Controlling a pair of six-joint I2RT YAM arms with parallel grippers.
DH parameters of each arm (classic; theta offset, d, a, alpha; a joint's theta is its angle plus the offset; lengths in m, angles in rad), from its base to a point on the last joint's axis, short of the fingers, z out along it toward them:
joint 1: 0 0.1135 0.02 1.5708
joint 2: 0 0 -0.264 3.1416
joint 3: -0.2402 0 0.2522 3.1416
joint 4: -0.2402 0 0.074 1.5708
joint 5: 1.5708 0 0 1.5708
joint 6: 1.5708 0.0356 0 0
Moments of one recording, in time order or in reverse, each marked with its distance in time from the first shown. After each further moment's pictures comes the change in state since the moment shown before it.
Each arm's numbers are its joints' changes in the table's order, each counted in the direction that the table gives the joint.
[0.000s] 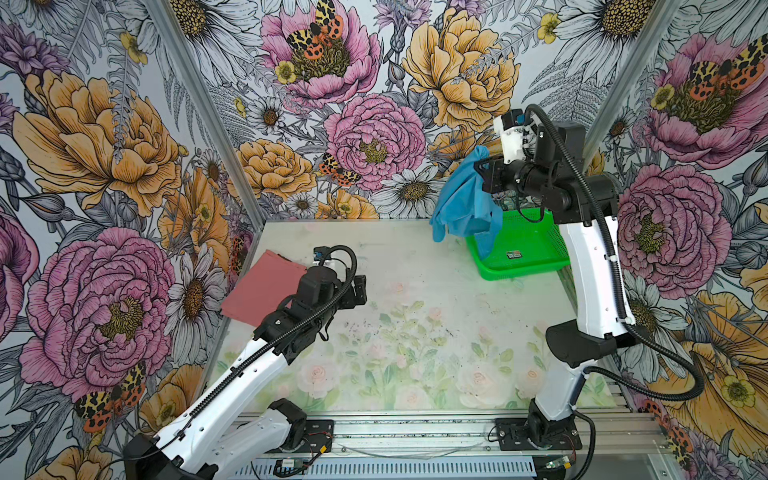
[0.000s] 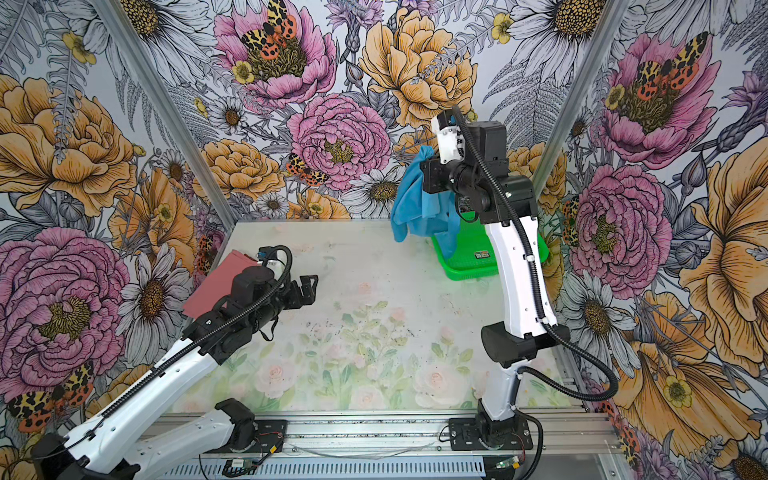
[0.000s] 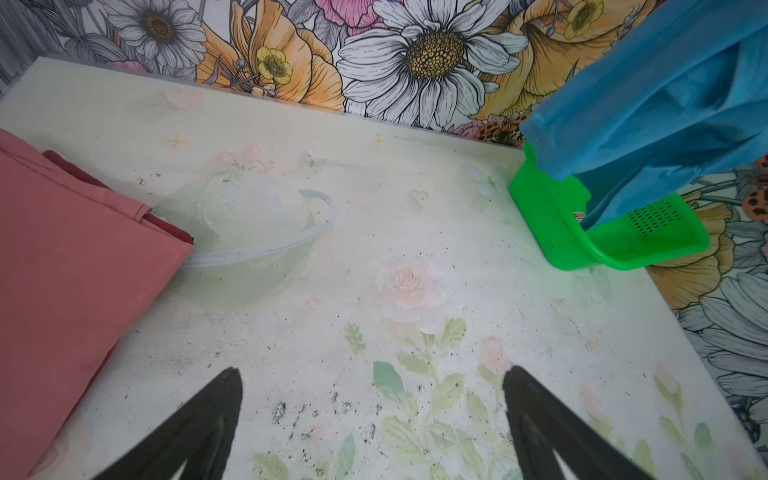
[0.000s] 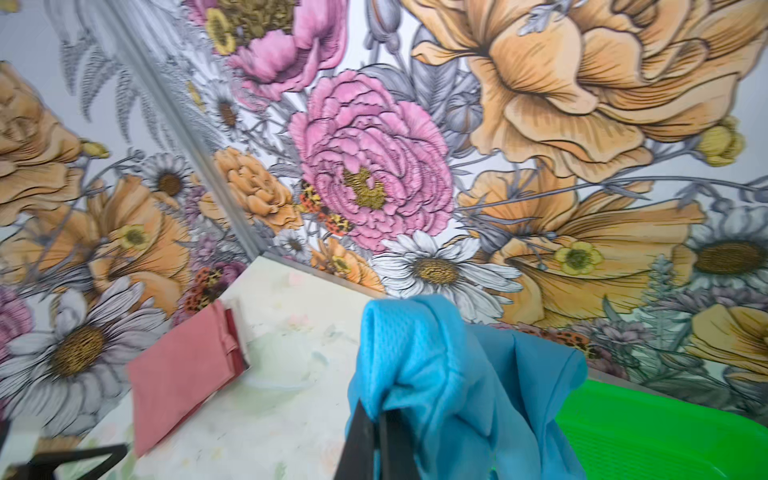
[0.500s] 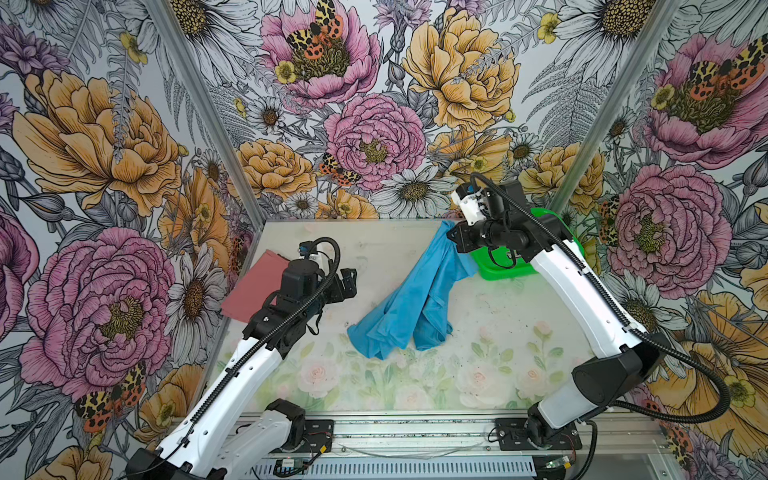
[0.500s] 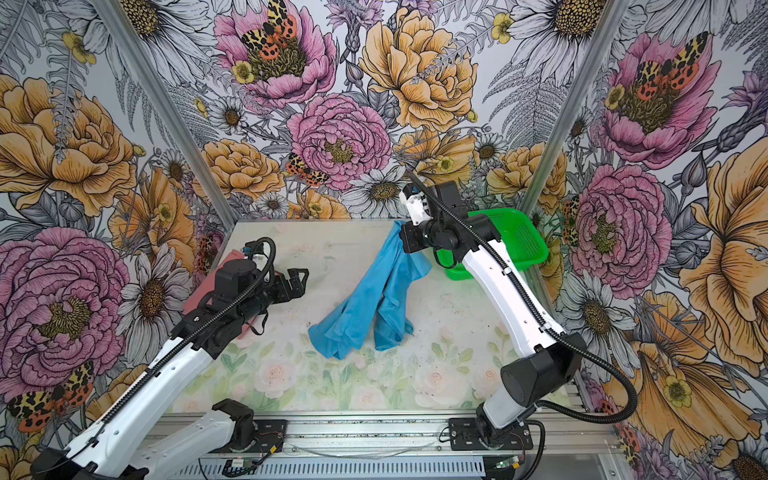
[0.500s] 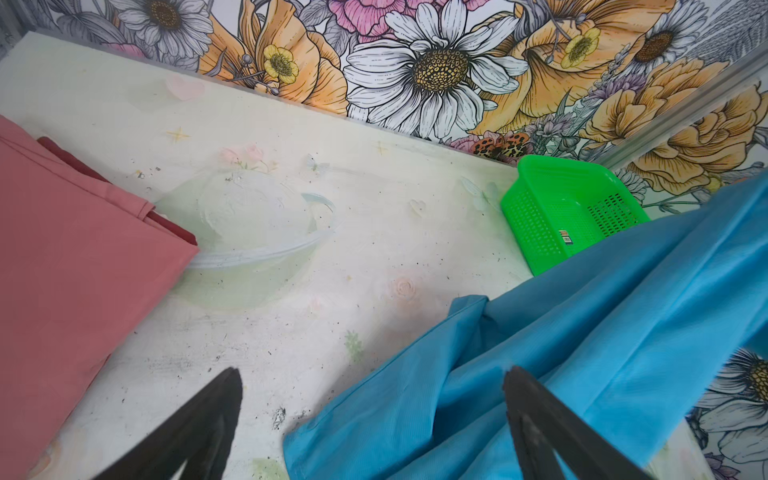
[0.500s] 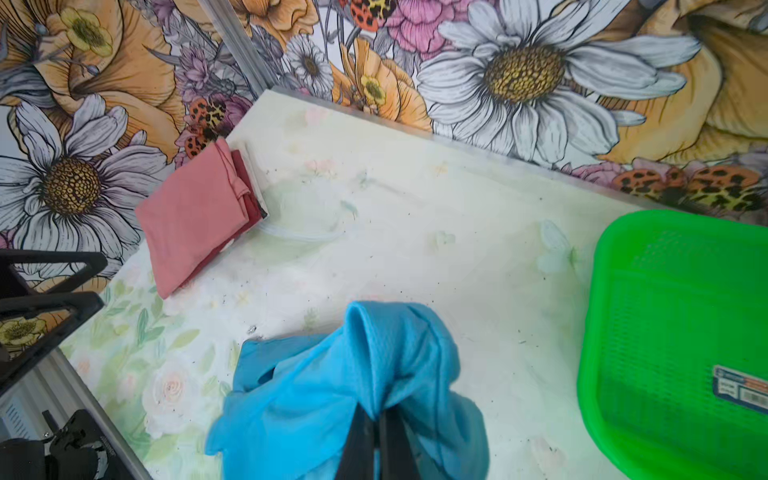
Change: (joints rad) left arm 0.134 -0.003 -0.008 -0.005 0.154 0.003; right arm 0.133 0.228 0.779 0.157 0.018 0.006
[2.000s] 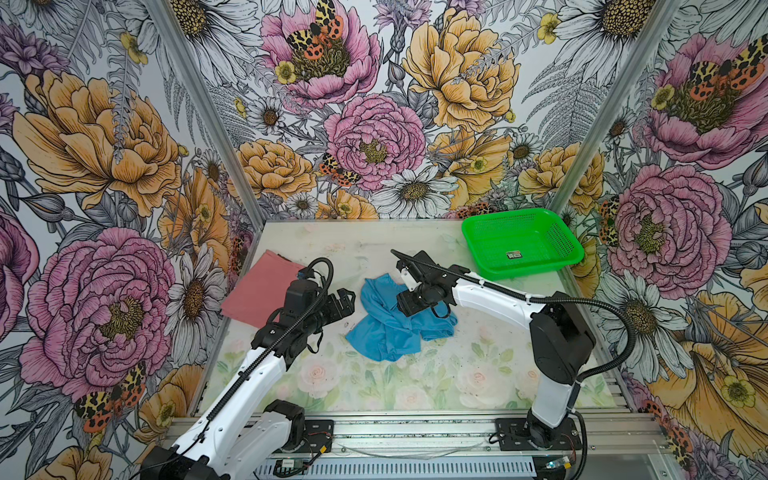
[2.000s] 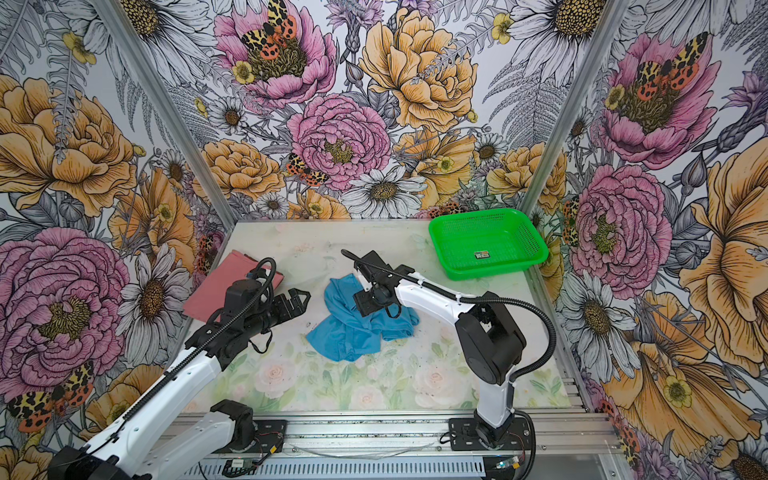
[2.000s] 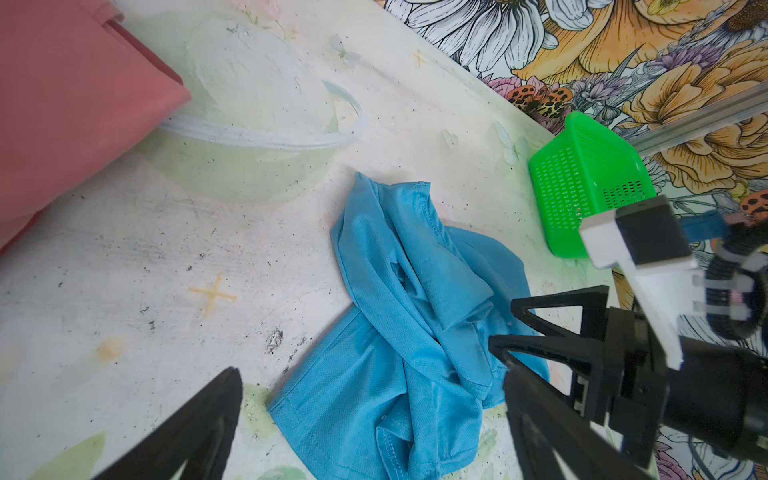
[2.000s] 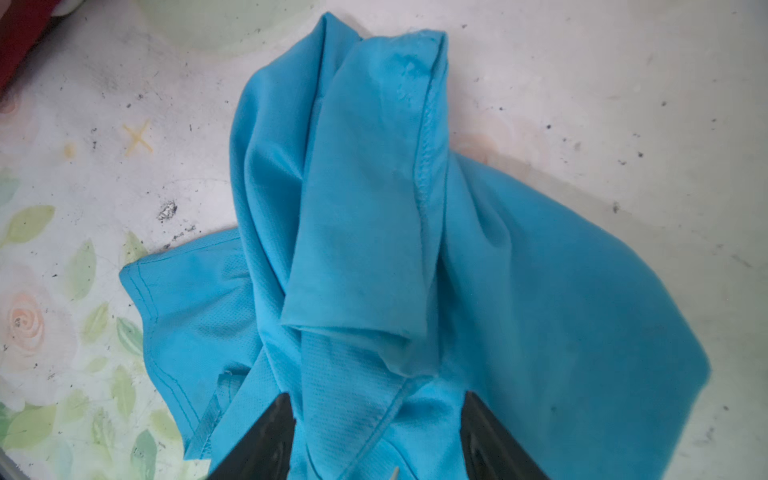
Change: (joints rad) left arm 0.080 0.040 0.254 0.077 0.143 -0.162; right arm 0.318 -0.262 0.387 0.309 0.177 0.150
